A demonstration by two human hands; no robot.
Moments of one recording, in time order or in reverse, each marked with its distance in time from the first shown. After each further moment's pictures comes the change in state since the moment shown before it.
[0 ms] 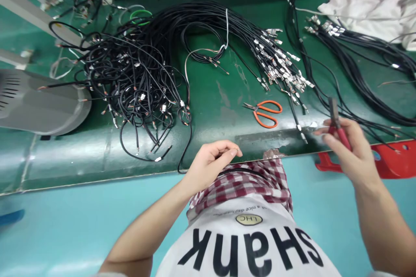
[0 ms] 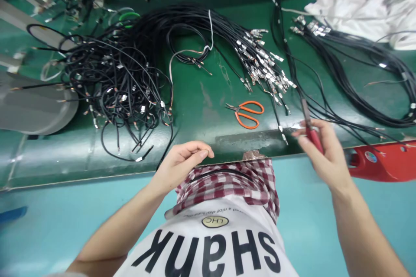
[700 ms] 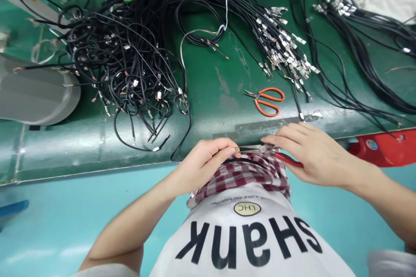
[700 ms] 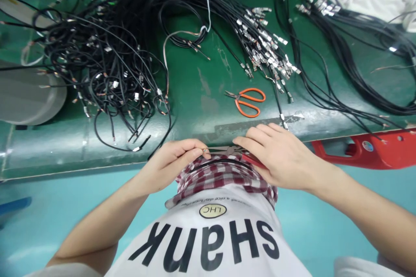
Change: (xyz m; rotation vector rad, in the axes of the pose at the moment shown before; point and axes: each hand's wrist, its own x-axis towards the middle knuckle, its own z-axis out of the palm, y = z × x) left_hand -0.018 0.015 -0.013 0.198 -0.177 0.097; right_hand 0.021 -0.104 0.021 -0.337 -0.485 -0.727
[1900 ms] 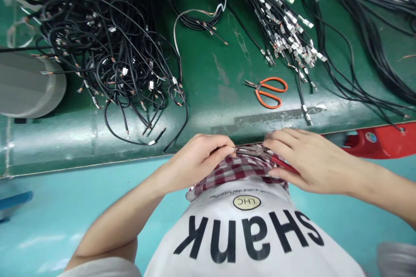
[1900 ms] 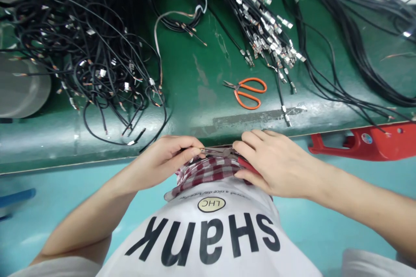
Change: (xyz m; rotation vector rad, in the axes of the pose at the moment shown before) left_hand 0.000 -0.001 -0.008 0.210 -0.114 -0.004; right_hand 0.001 -0.016 0.000 0.060 -0.243 0.014
